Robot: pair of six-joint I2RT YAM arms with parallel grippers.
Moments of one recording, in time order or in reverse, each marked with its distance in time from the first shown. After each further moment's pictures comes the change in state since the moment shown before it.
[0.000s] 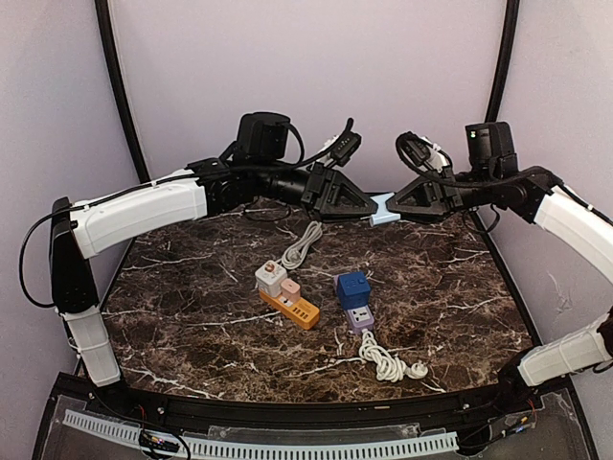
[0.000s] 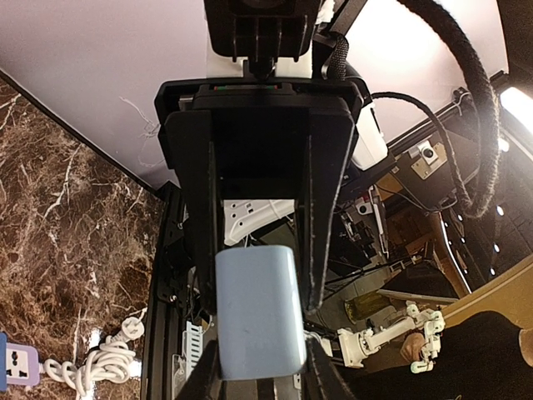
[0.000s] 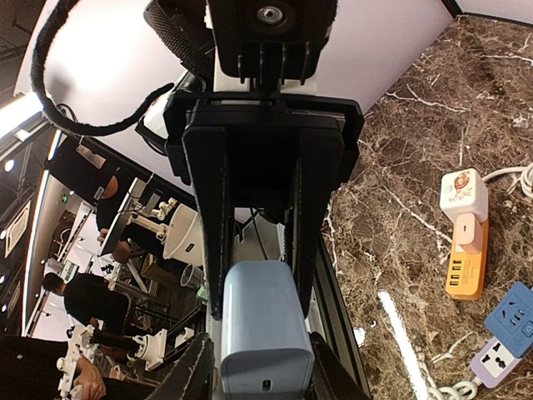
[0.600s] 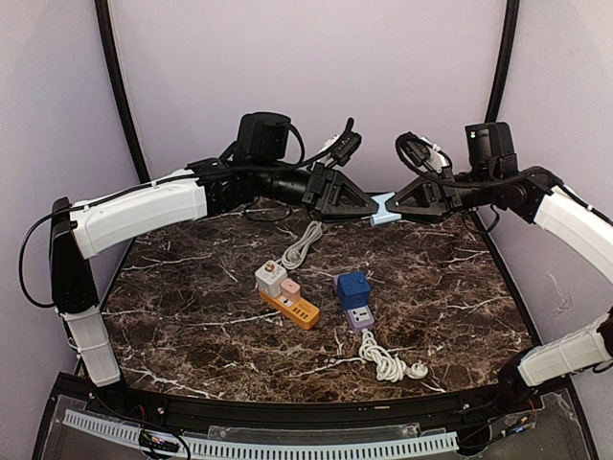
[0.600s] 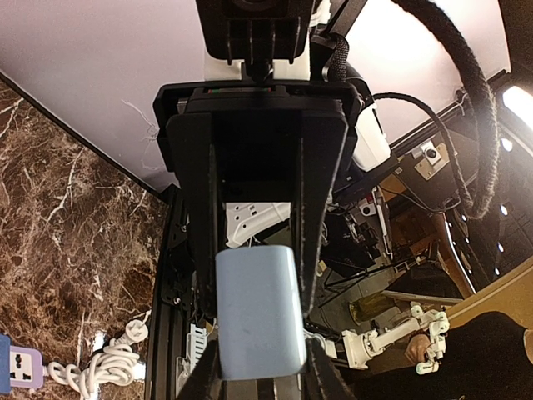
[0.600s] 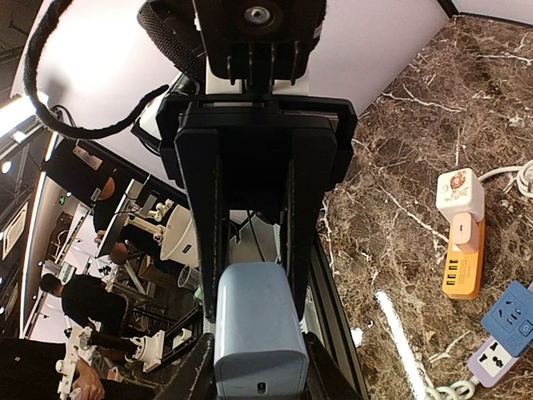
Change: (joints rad) left arm 0.000 0.000 0.000 -0.002 -0.026 0.015; right arm 0.000 0.000 -0.001 -0.003 0.010 -0.003
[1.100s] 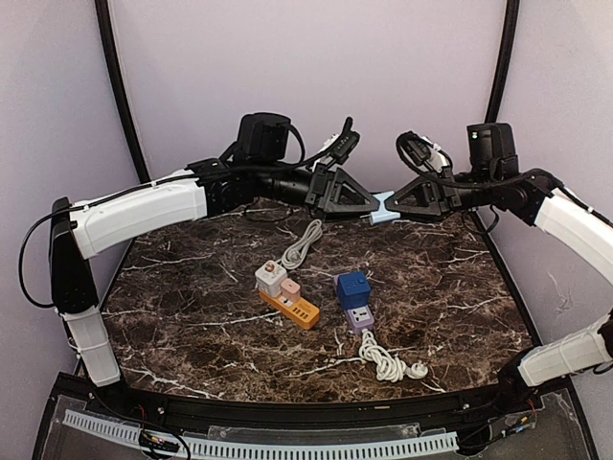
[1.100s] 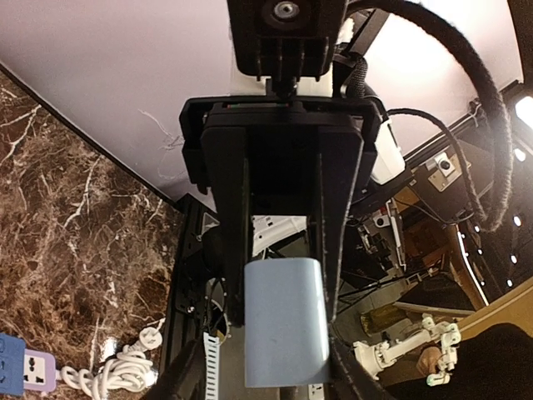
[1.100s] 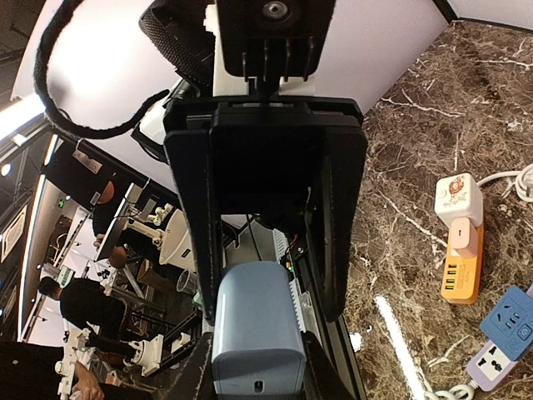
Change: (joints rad) left arm 0.000 -0.002 -0.002 0.000 -0.038 0.015; right arm 0.000 -0.009 -0.018 0.044 0.010 0.027
